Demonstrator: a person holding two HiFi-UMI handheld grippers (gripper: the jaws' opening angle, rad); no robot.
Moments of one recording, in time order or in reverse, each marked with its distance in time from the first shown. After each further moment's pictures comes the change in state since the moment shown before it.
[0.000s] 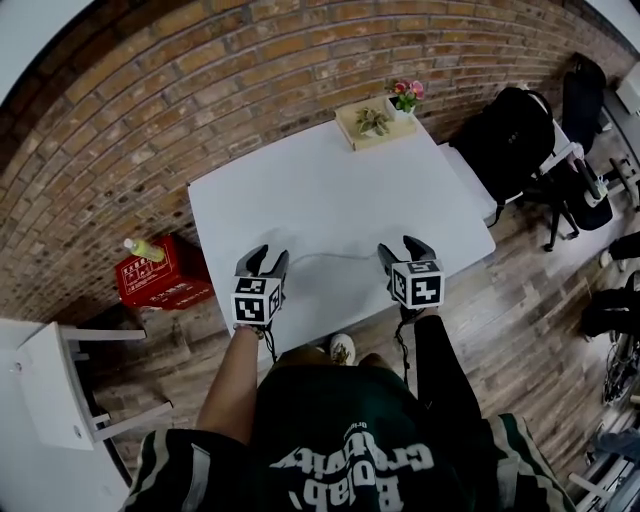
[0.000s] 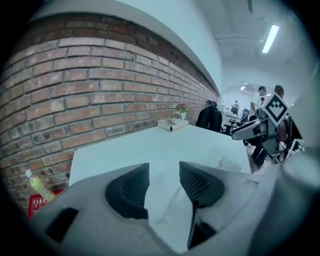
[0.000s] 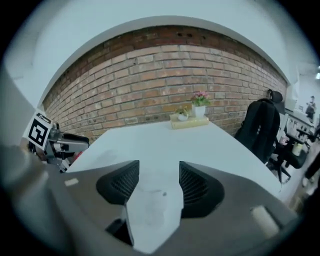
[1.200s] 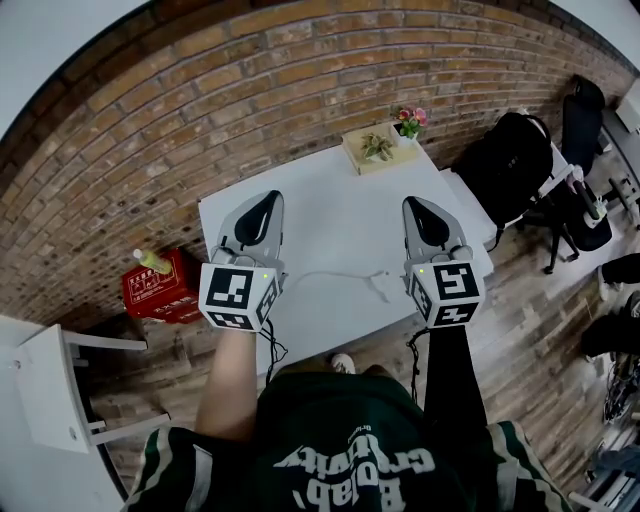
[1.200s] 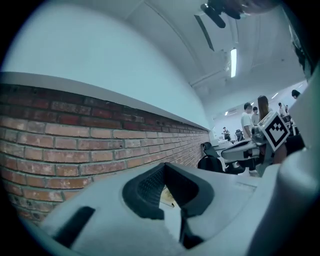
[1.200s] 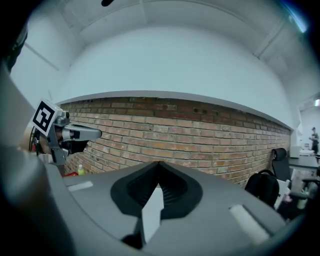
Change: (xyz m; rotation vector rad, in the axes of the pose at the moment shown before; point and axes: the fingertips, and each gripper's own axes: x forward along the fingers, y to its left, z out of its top) left arm -0.124 -0.048 0.262 0.198 -0.581 -0.013; right arm -0.135 0.045 0.217 -0.264 -0.555 -0.005
